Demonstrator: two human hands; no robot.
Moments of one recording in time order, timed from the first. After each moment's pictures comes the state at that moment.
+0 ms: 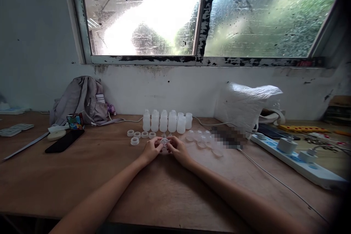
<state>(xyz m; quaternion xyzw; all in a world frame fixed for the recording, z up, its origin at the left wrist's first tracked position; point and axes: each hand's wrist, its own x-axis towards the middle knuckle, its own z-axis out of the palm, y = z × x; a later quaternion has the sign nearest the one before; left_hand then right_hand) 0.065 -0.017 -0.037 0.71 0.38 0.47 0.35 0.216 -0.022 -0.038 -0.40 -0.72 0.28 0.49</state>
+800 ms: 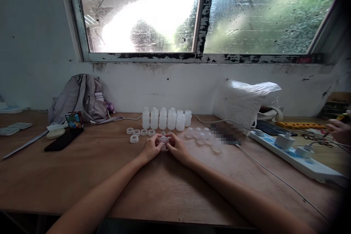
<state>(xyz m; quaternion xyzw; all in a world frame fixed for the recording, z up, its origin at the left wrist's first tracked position) 0.065 -0.019 -0.037 0.77 0.41 0.45 0.22 0.215 -0.022 -0.041 -0.40 -0.75 0.22 0.47</state>
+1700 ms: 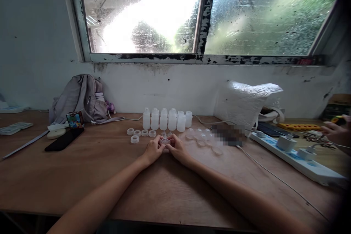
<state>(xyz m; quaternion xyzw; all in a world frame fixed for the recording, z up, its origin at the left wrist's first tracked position) 0.068 -0.027 -0.033 0.78 0.44 0.41 0.17 0.211 -0.022 -0.040 -0.42 -0.73 0.24 0.48</state>
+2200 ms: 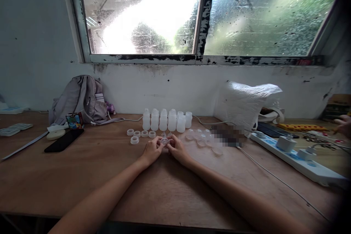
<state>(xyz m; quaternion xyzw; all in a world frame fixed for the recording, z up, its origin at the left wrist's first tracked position) 0.067 -0.025 -0.034 0.76 0.44 0.43 0.19 0.211 -0.020 -0.043 -0.42 -0.73 0.26 0.47</state>
